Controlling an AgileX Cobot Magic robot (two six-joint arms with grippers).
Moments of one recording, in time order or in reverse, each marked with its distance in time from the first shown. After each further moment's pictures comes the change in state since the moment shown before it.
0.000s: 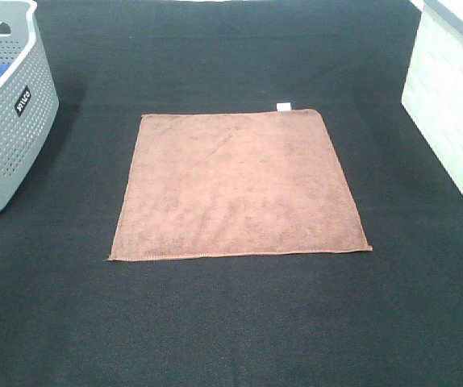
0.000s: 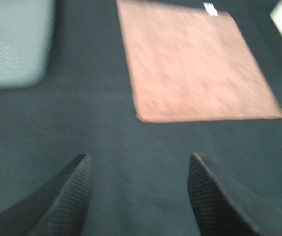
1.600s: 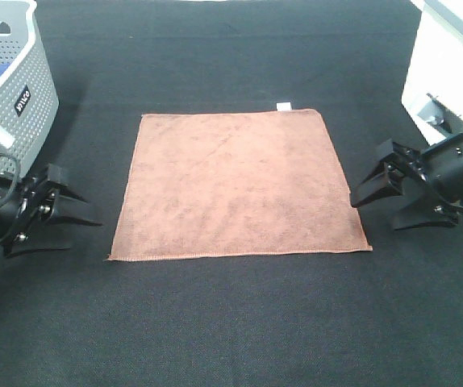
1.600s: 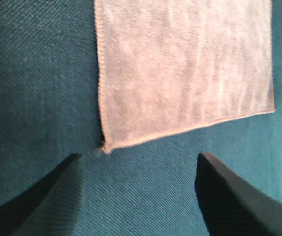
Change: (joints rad) left arm -0.019 1.376 -0.172 -1.015 -0.217 1.023; right arm -0.178 1.254 -0.317 0.867 -0.164 -0.761
